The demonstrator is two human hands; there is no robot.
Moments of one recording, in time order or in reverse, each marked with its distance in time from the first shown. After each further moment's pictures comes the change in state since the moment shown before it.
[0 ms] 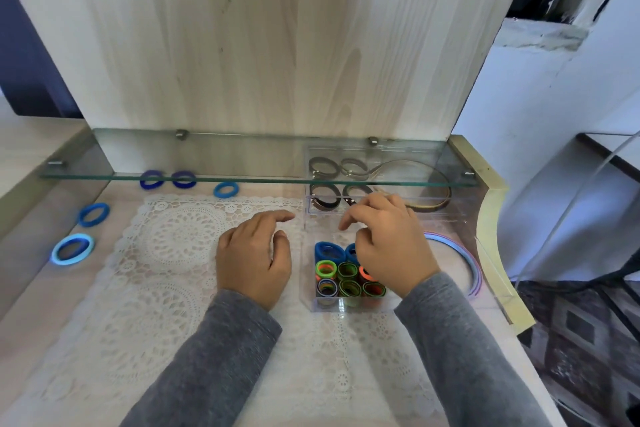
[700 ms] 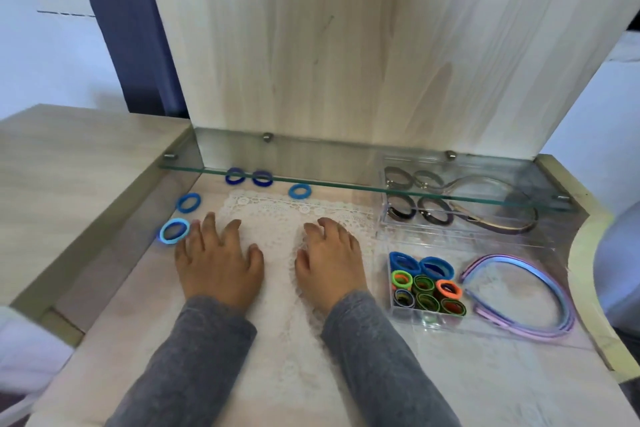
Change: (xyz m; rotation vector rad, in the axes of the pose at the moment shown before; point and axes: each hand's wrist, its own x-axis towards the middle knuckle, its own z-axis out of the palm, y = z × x) left_hand -0.010 -0.099 -0.077 0.682 -0.164 -0.464; right_hand 0.022 -0.118 0.114 -0.024 -0.195 -0.039
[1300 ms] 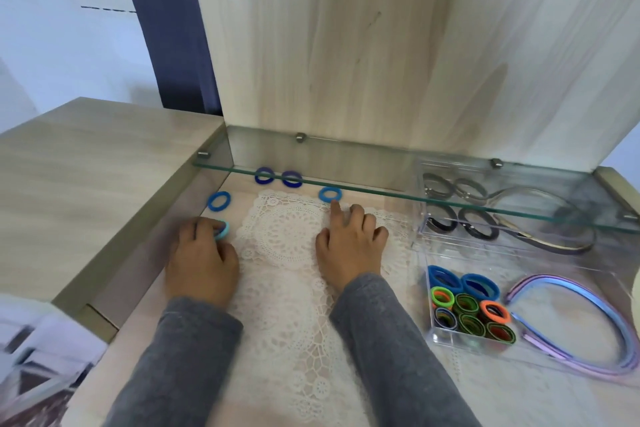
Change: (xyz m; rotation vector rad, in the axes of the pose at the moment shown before) left_hand 0.019 -0.052 -0.006 -0.429 0.220 -0.122; right_hand 0.047 -0.009 0.027 -0.124 0.082 0.141
